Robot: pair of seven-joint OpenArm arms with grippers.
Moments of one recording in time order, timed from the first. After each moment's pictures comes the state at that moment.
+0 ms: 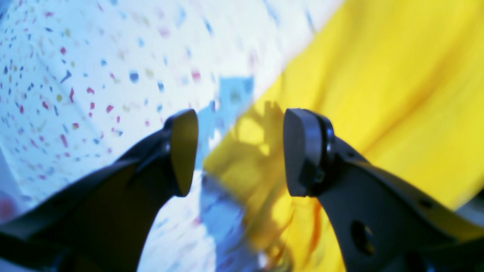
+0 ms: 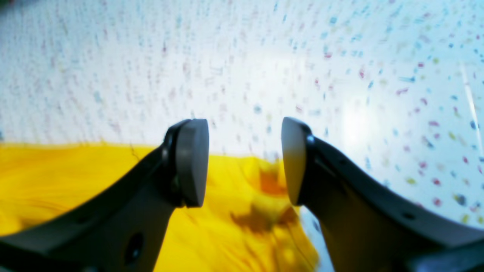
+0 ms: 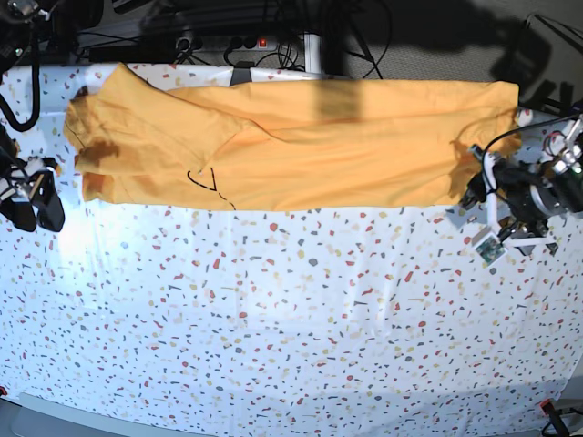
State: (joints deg) left arm -9.4 -48.2 29.1 105.2 -32.8 -11.2 50.4; right arm -8.7 19.6 46.2 114.0 49.9 34.1 -63.2
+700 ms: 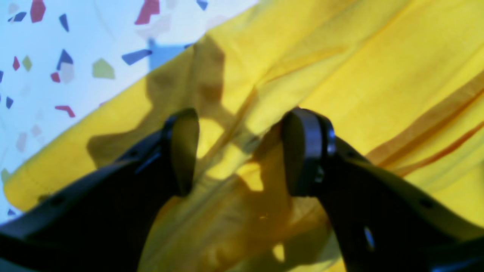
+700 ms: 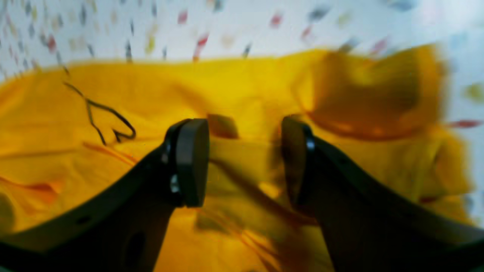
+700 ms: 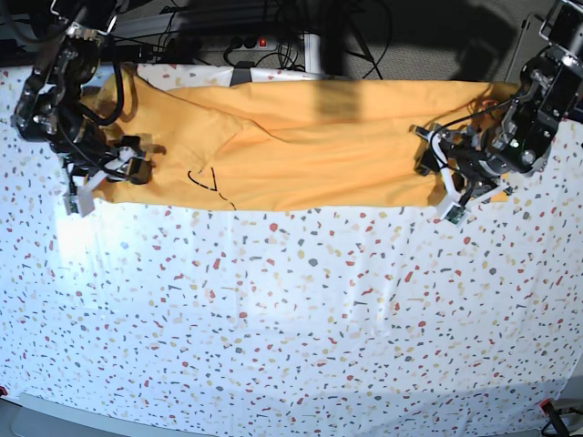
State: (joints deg) left arm -1.7 -34.3 28.3 87.9 -29.4 -9.6 45.0; right arm -4.9 11.8 29.8 89.2 27.7 34.1 -57.8
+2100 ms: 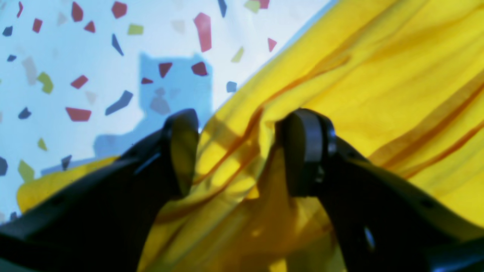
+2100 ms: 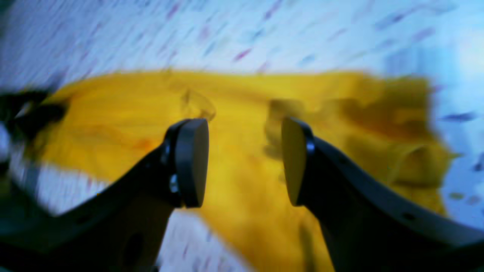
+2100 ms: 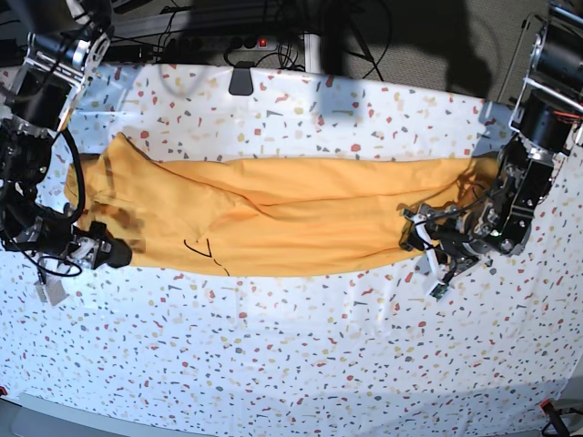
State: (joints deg) left arm -24.1 -23.3 28.8 58.8 -25.9 -20.3 37.2; right arm 17.1 23.8 26.6 75.5 48.7 34.0 -78.2
